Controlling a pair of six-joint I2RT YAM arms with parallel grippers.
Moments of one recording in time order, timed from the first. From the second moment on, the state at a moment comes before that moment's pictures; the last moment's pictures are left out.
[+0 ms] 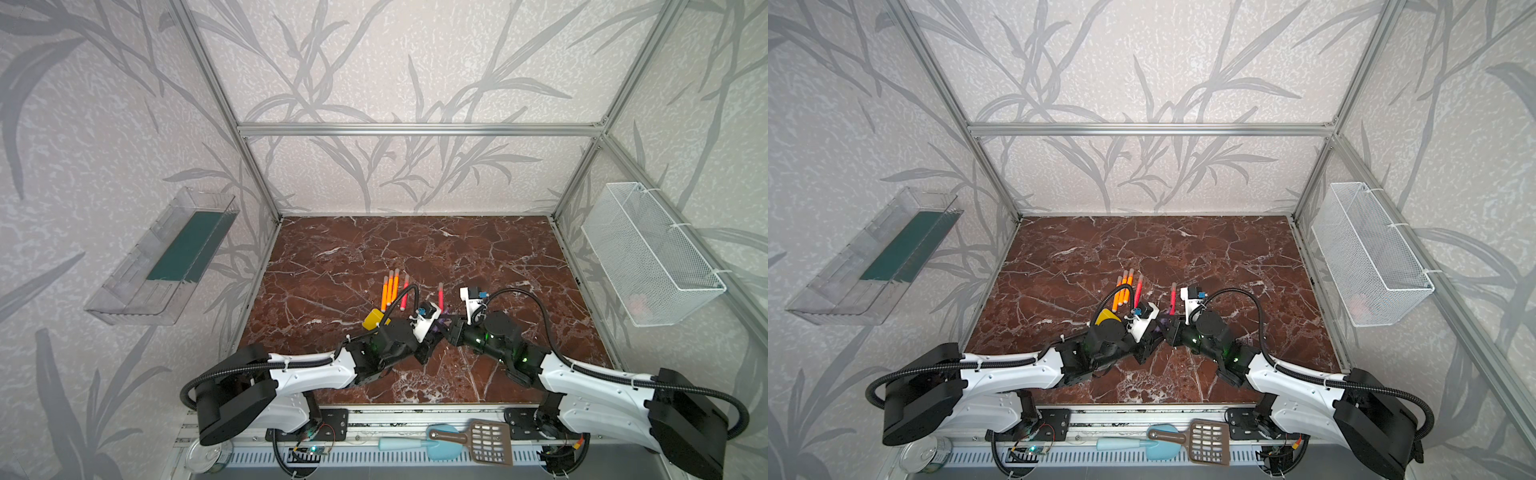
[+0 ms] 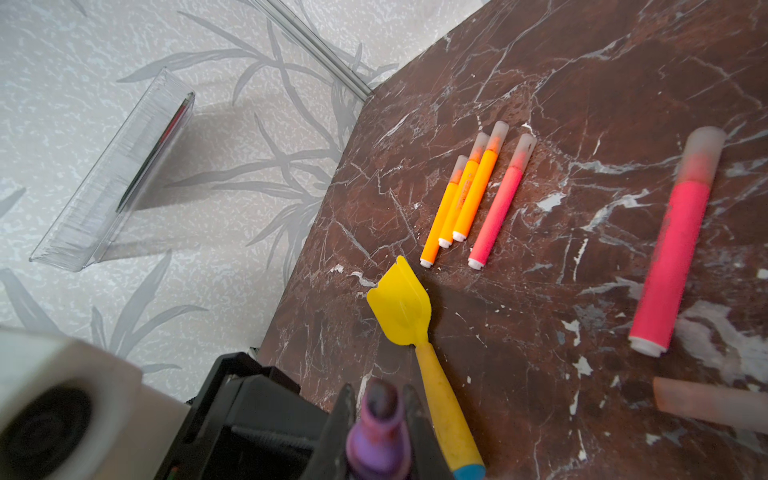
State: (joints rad) left arm -1.06 1.32 0.50 0.44 -0.05 -0.23; right arm 0.87 1.08 0.35 0.47 -0.05 0.88
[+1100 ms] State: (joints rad) left arm -0.85 1.01 0.36 0.28 -0.29 -0.35; right arm 0.88 0.95 0.33 0.16 0.12 0.83
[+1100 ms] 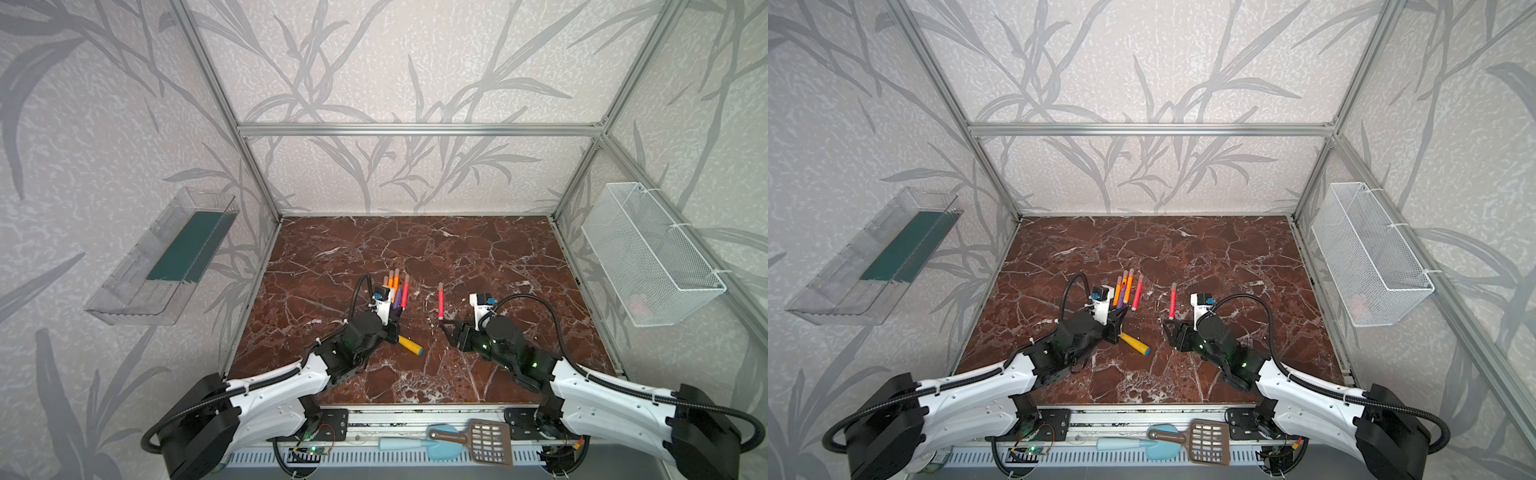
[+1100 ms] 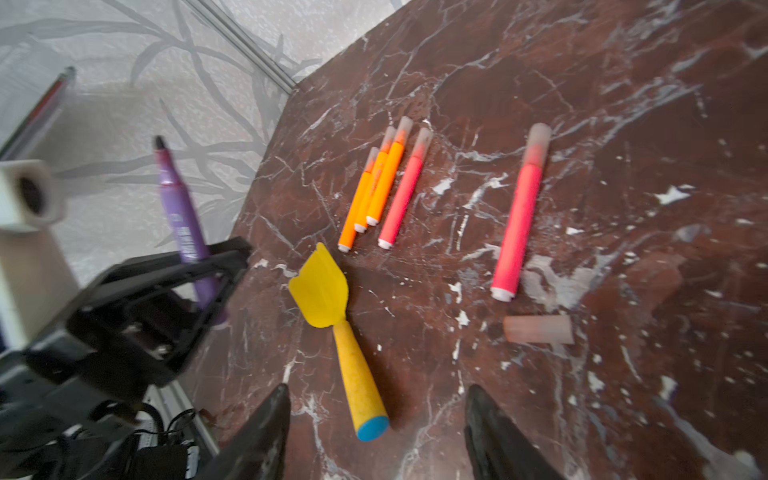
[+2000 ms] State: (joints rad) left arm -0.84 0.84 0.31 0.11 -0.42 -0.40; right arm 0.87 1.44 0.46 0.19 0.15 0.83
